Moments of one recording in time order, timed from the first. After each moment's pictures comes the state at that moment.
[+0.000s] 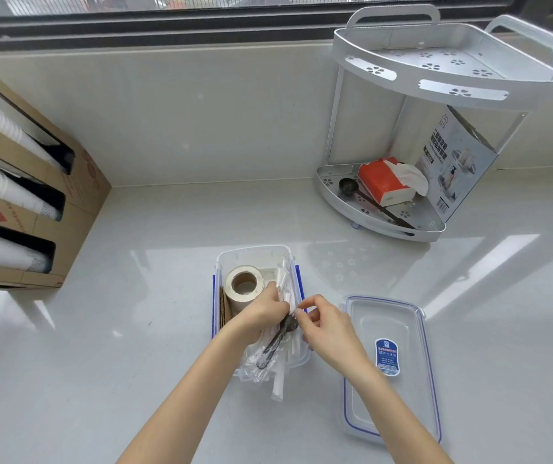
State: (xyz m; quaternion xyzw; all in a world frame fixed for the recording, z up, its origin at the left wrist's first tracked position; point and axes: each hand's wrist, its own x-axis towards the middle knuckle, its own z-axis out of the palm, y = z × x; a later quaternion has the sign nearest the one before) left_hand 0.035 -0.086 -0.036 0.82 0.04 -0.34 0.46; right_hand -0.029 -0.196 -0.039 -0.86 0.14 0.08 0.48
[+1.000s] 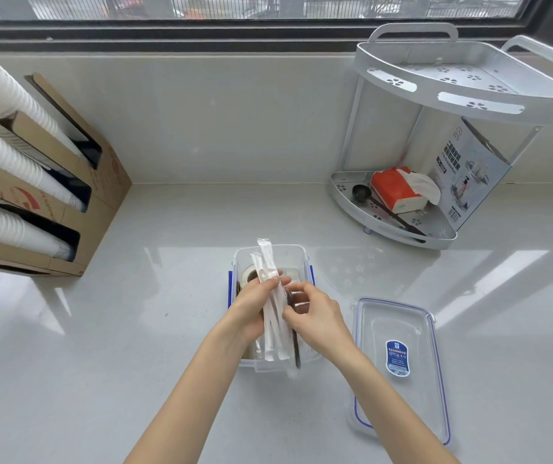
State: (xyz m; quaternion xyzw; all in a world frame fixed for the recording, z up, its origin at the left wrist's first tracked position) left_hand 0.024 -0.053 -0.015 0.52 0.18 -0.29 0.78; right_hand -0.021 -0.161 -0.017 -0.84 0.11 0.09 0.53
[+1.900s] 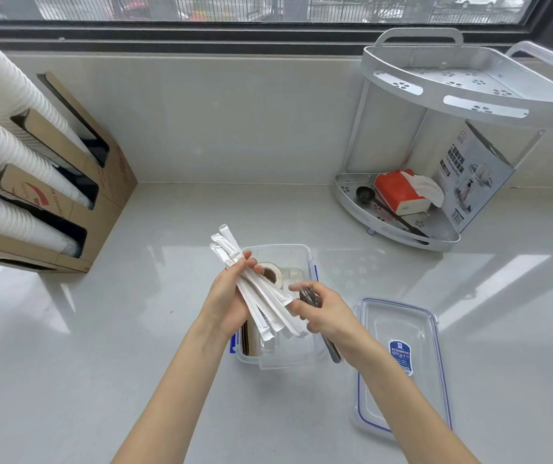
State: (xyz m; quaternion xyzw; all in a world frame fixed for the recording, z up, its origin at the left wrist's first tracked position) left_hand 0.028 -0.019 -0.005 0.36 0.16 -0.17 0.90; right_hand -0.022 -0.172 -0.007 -0.74 0.11 0.17 0.65
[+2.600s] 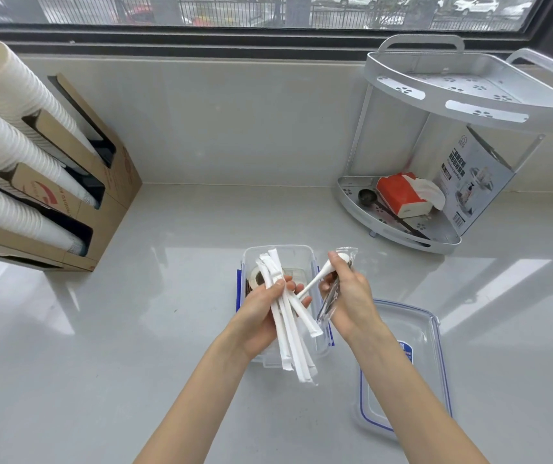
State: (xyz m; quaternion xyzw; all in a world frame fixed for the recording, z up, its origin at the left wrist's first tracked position) left_hand -0.002 -0.043 -0.006 0.37 0.14 -0.28 0.87; right_hand -0.001 -0.168 0.012 -0.44 0.28 -0.02 0.85
